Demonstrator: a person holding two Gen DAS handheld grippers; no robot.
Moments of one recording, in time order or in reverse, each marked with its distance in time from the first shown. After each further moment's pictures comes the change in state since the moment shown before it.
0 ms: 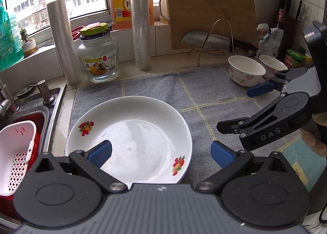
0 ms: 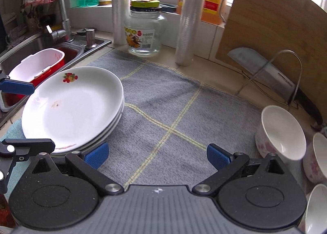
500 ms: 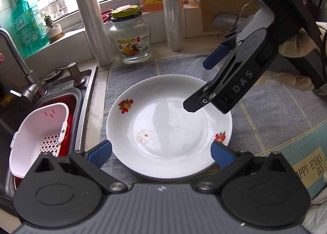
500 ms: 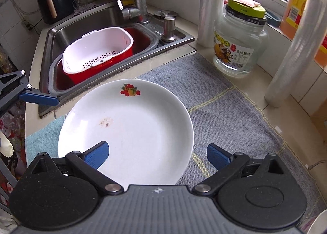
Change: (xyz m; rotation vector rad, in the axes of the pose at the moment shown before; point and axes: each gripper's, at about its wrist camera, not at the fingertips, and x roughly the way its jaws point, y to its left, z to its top) left arm -0.015 0.029 -0.009 -0.020 0.102 0.178; right arm 0.062 0.047 0.093 -0.330 0.128 0.415
